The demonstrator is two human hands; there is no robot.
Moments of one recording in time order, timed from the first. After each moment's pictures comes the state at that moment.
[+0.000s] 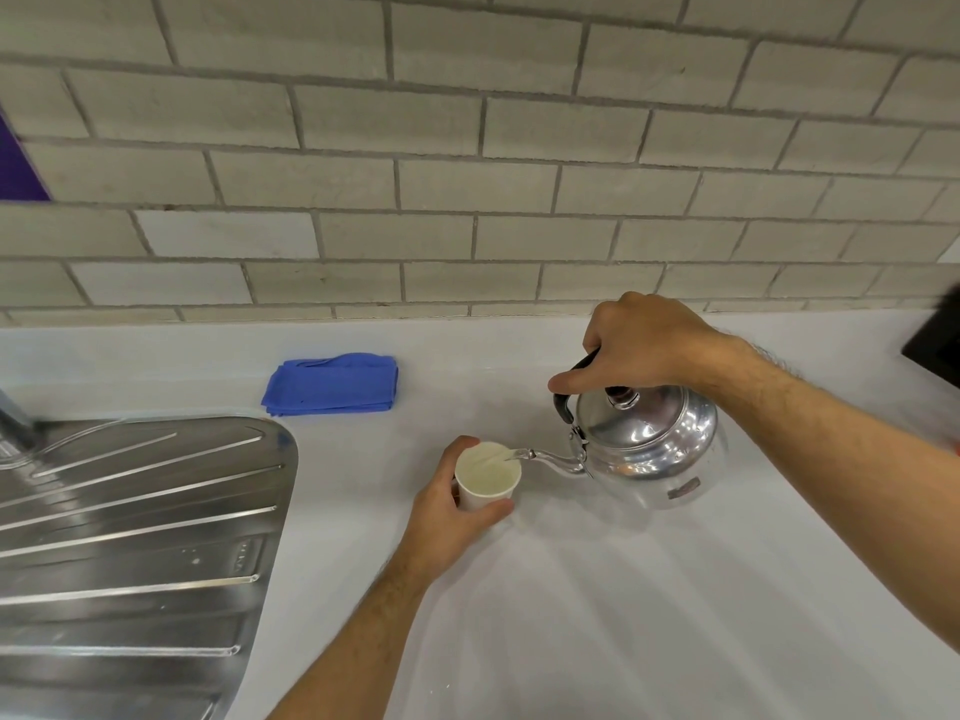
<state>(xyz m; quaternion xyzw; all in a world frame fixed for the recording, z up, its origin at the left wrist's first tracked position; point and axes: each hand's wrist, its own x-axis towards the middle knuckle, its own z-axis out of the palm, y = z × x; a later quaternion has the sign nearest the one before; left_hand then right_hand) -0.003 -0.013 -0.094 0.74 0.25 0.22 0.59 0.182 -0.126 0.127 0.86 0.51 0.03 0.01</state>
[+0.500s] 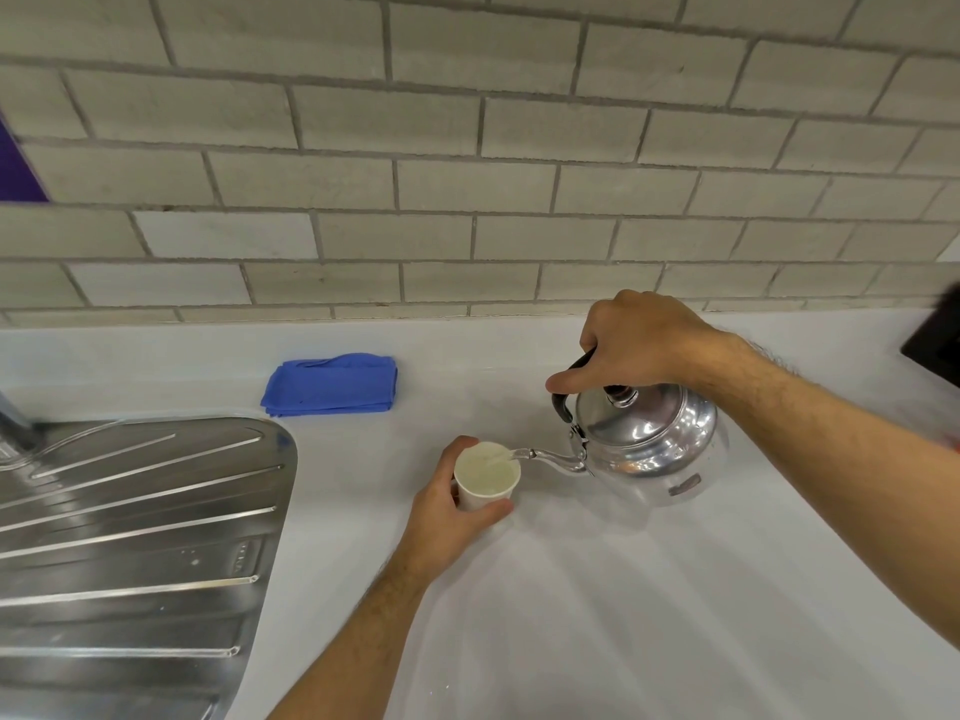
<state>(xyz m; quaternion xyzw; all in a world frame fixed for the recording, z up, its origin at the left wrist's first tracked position) -0.004 -0.014 -0.092 0.74 0.25 0.22 0.59 0.184 -0.123 0.126 0.85 0.52 0.03 0.01</state>
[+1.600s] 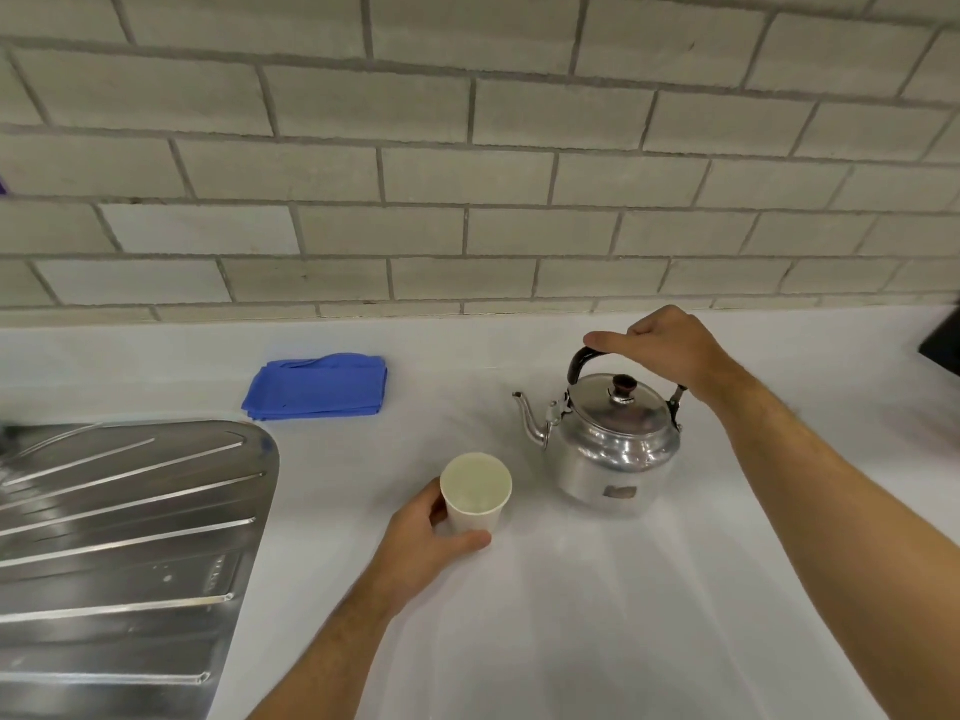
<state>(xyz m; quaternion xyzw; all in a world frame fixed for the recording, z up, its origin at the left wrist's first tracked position) -0.008 -0.001 -0.108 0.71 0.28 0.14 0.63 0.272 -0.129 0.067 0.89 0.31 -0.09 -0.31</state>
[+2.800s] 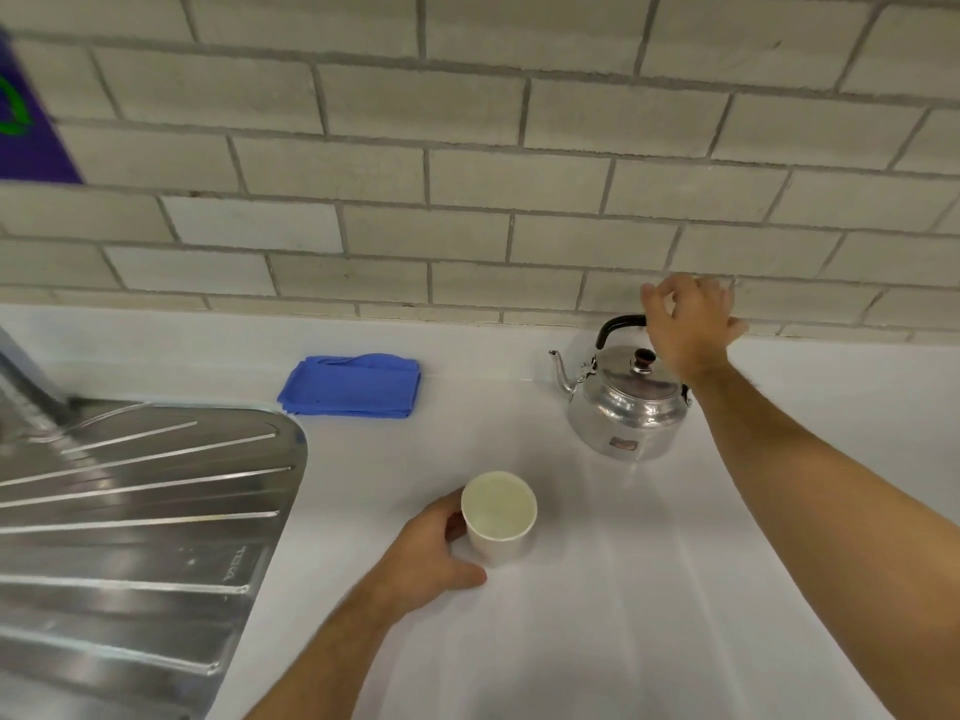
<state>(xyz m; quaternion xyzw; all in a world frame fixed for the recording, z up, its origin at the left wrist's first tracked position) -0.013 0.006 -0.088 0.74 0.29 0.08 0.61 0.331 -0.053 0.031 0.88 0.28 0.13 -0.36</state>
